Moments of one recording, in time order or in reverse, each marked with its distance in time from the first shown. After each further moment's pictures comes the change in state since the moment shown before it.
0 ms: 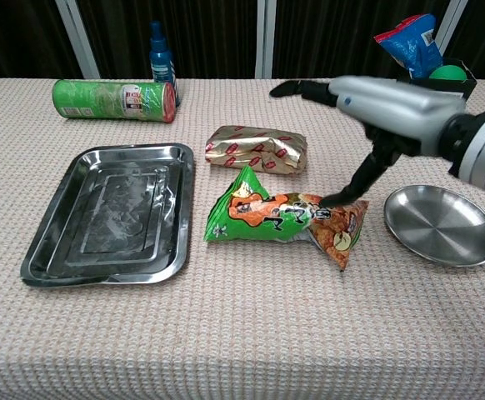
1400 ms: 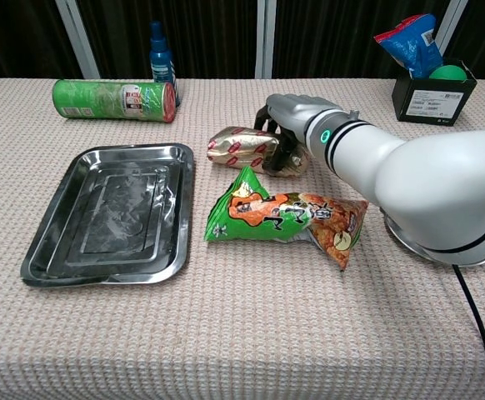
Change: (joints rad) left arm 0.015 -0.031 0.000 0.059 0.021 -0.041 -0.069; right arm 0.416 -0.484 0.160 0.629 0.715 -0.060 -0.375
